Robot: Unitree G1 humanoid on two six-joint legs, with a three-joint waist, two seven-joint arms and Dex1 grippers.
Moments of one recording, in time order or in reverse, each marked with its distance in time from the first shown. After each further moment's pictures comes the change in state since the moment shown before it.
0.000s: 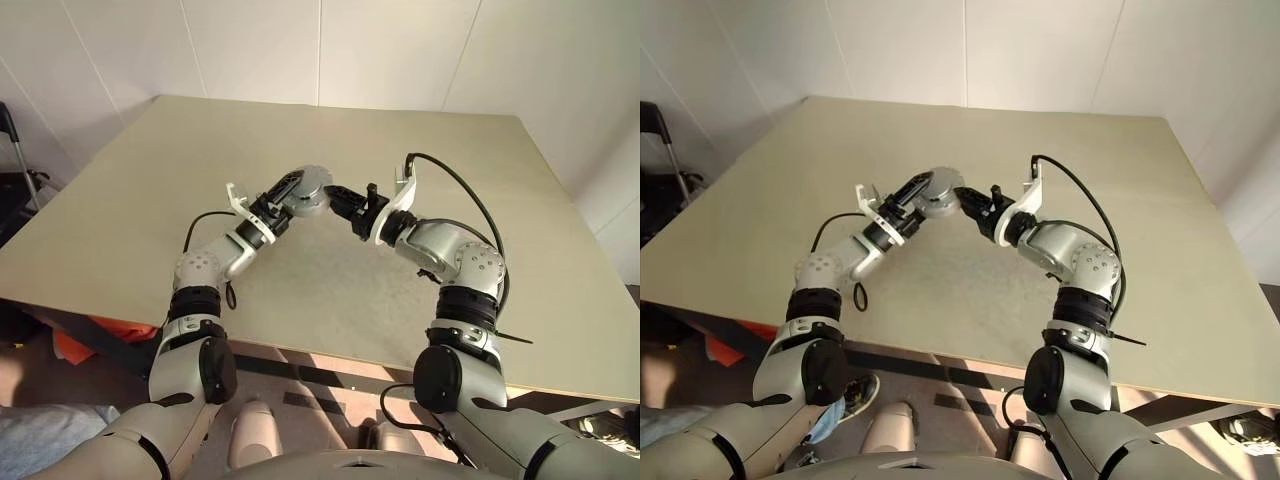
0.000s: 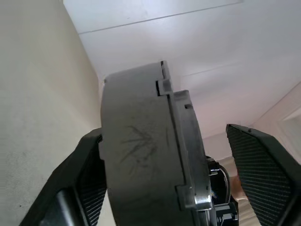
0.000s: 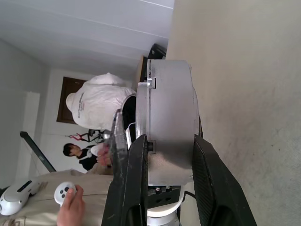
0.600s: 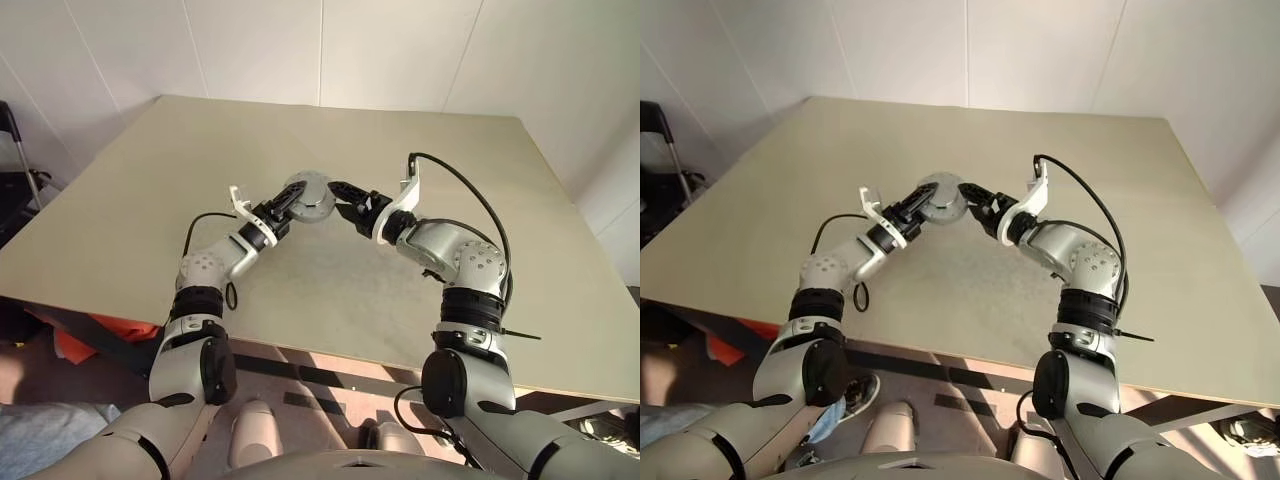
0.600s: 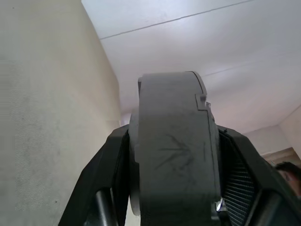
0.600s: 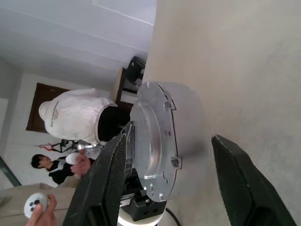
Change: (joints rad) left arm 0.001 0.007 -0.034 0.040 0.079 -0.095 0.020; right arm 0.025 -0.067 0.119 -0.028 -0.117 -0.151 0.046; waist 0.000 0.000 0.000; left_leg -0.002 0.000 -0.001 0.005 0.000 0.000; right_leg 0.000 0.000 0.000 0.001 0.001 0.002
